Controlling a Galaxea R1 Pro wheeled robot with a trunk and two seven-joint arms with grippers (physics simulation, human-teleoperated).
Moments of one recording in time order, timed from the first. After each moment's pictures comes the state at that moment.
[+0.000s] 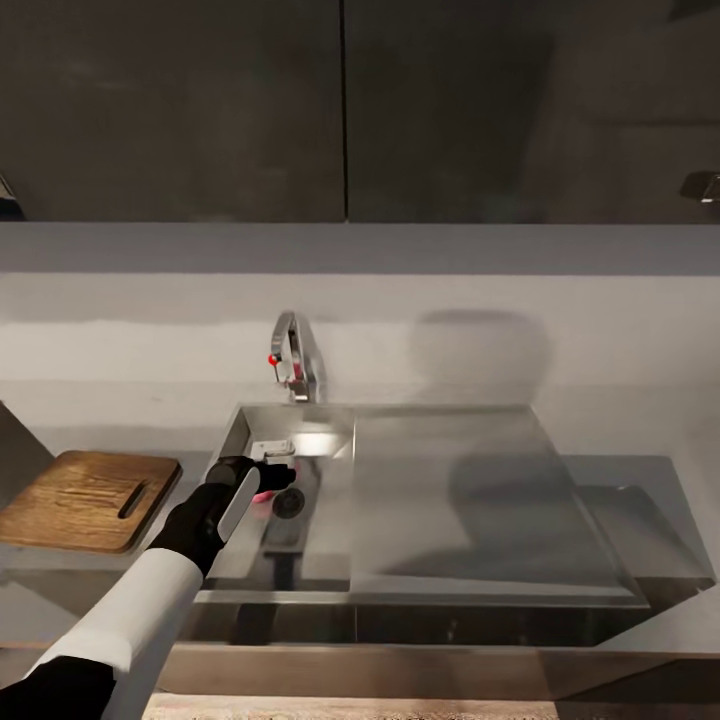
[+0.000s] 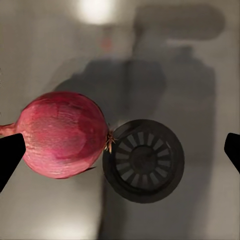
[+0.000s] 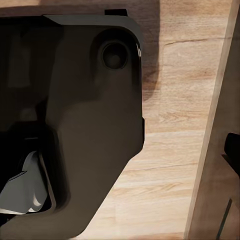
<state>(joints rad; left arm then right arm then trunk) -0.82 -0.02 -0.16 -0.82 0.29 0.73 0.21 -0.22 0.03 -0.17 -0.02 0.12 0.00 -0.10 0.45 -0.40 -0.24</state>
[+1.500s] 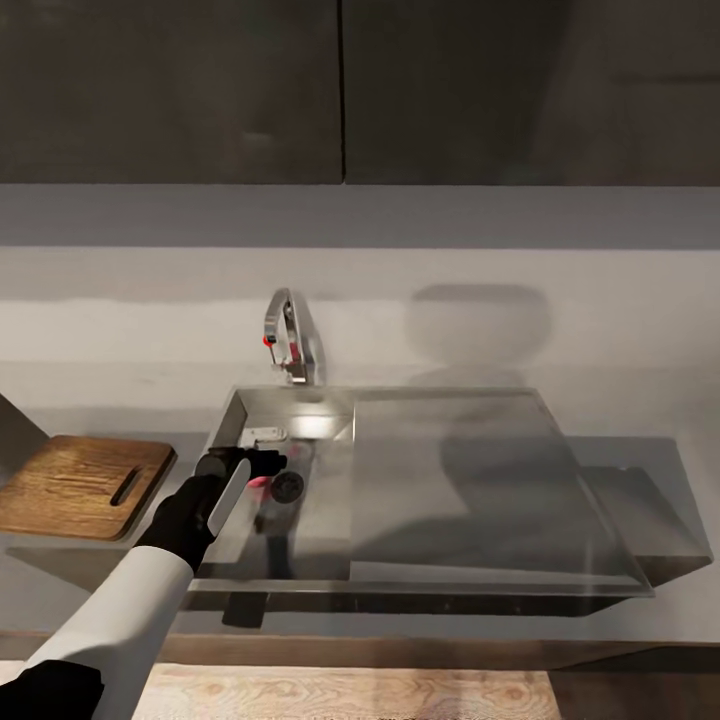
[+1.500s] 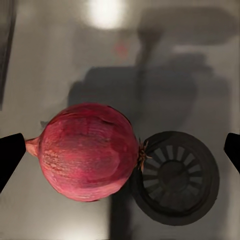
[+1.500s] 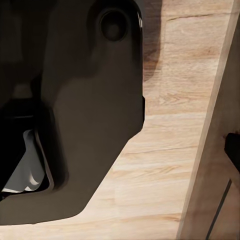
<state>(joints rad) -0.82 0.01 -0.16 -0.90 0.26 0.73 0.21 -0.22 0.03 -0.17 -0.02 0.12 0.00 -0.10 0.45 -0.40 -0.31</state>
